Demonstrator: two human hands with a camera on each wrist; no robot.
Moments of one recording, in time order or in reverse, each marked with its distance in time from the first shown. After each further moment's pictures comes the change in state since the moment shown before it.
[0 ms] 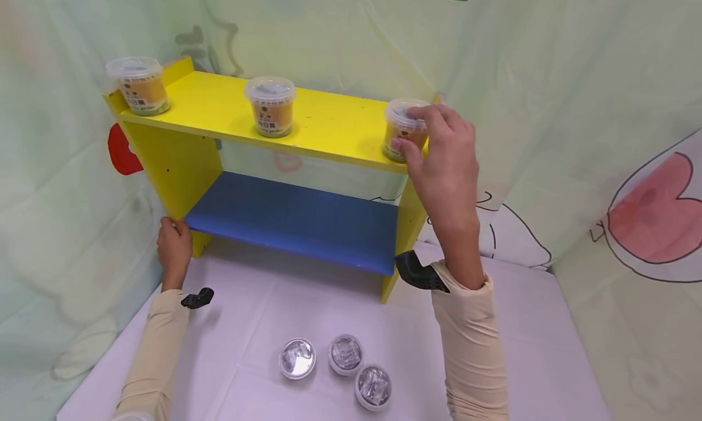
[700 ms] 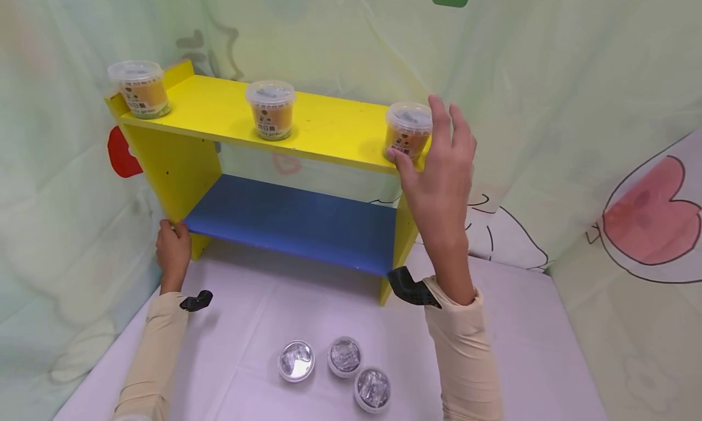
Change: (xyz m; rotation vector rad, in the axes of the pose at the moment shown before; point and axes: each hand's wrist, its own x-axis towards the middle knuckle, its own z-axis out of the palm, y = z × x) left_hand -0.001 0.002 -0.001 -0.004 0.000 -0.004; right_hand -0.017 0.004 0.012 0.022 0.161 -0.022
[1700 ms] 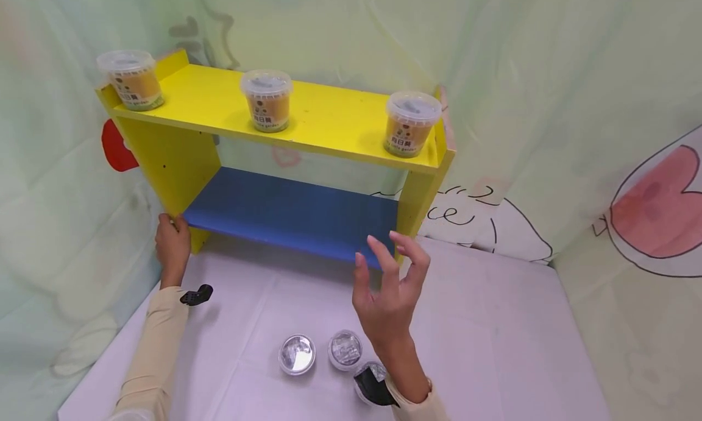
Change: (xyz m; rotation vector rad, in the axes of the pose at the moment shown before) left_hand 0.001 -0.002 0.003 0.018 0.005 0.004; right_hand -0.142 0.015 0.071 0.259 0.548 -0.374
